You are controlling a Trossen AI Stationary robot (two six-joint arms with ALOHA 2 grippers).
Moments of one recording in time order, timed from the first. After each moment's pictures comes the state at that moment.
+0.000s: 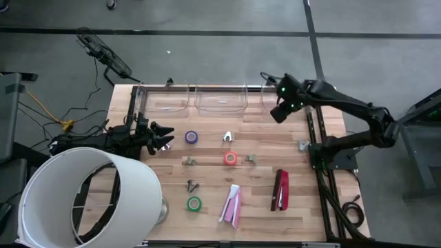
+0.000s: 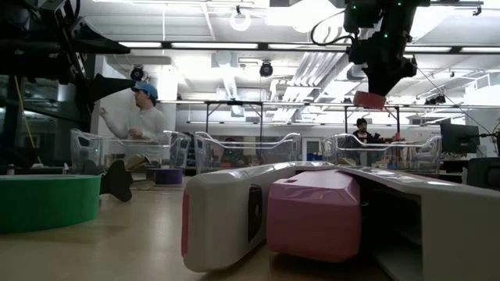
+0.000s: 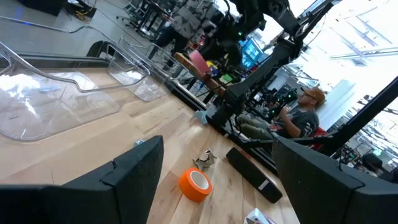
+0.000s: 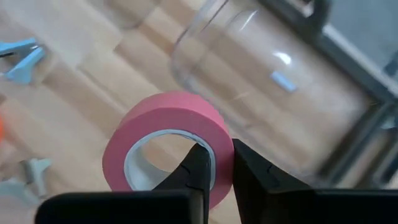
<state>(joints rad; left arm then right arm) 0.00 0.01 0.01 0.05 -0.24 -0.63 -0.61 1.25 1.13 -1.08 0.14 0.25</state>
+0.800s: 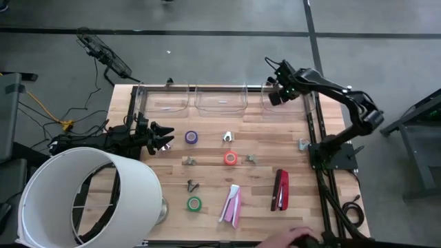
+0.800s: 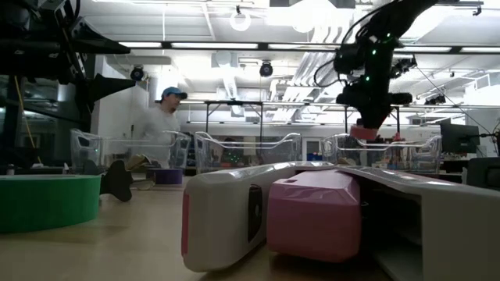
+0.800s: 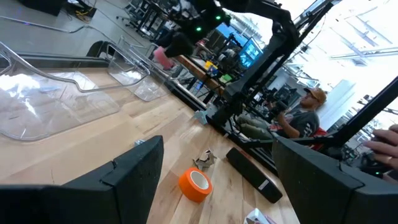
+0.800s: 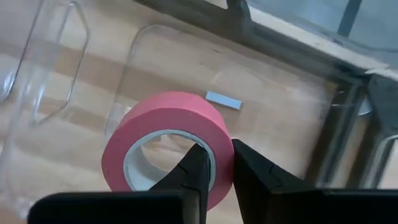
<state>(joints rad) 0.00 0.01 0.01 0.05 -0.24 -0.63 -0.88 1.51 1.13 -0.91 0.17 0.34</state>
